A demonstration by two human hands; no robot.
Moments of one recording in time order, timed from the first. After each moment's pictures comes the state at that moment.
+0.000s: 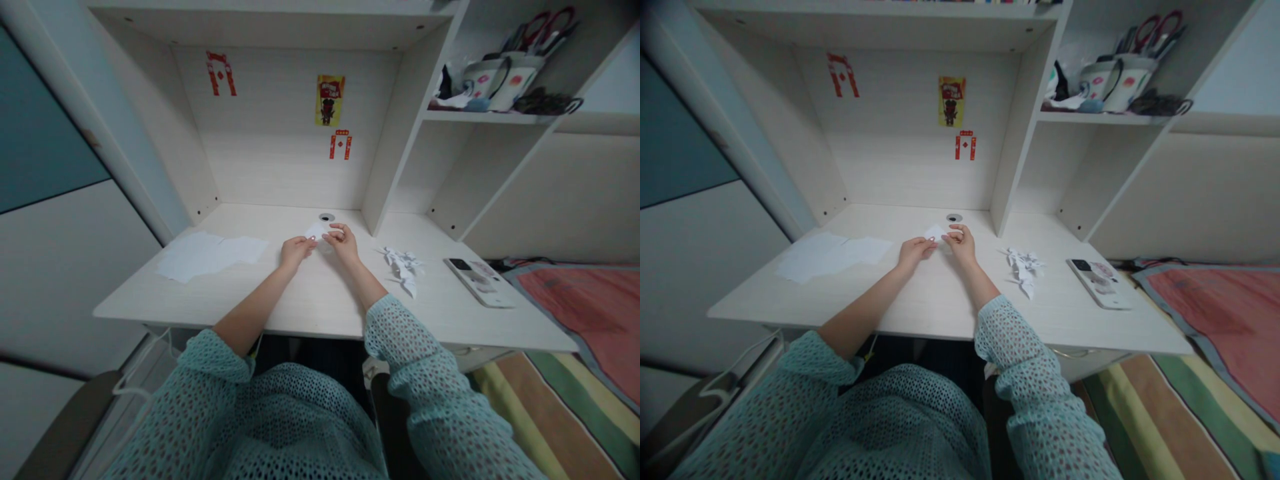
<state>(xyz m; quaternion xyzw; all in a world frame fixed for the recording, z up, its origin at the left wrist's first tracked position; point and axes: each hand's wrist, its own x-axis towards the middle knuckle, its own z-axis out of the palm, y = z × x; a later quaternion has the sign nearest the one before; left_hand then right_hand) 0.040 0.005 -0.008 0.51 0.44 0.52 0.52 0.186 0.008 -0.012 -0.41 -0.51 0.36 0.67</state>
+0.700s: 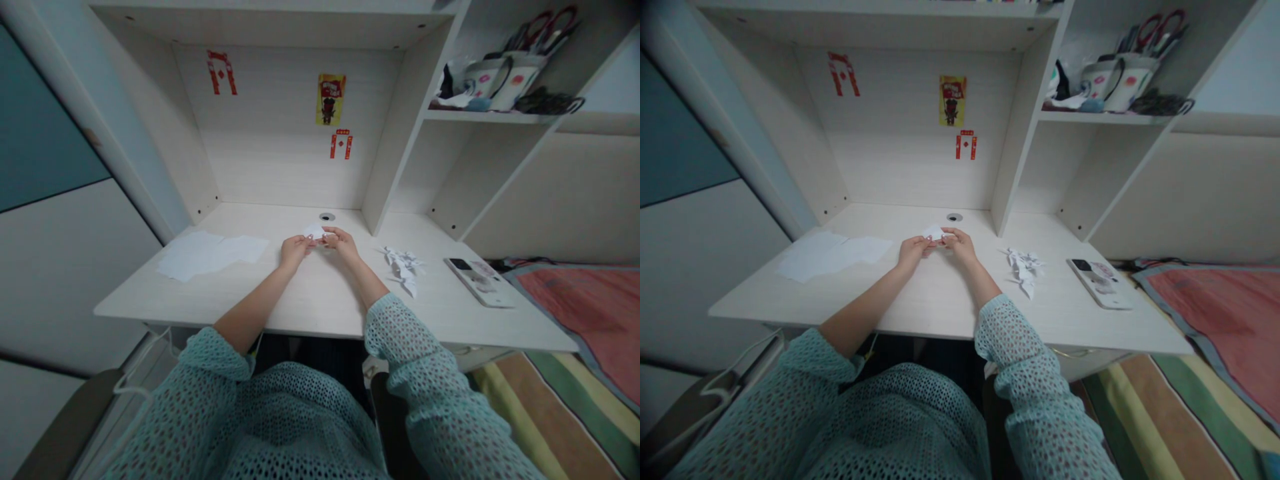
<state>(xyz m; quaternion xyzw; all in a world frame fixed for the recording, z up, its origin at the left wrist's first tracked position) 0.041 0.000 -0.006 0.53 0.45 0.53 0.49 0.189 0.005 -0.009 -0.40 -0.56 0.44 0.58</state>
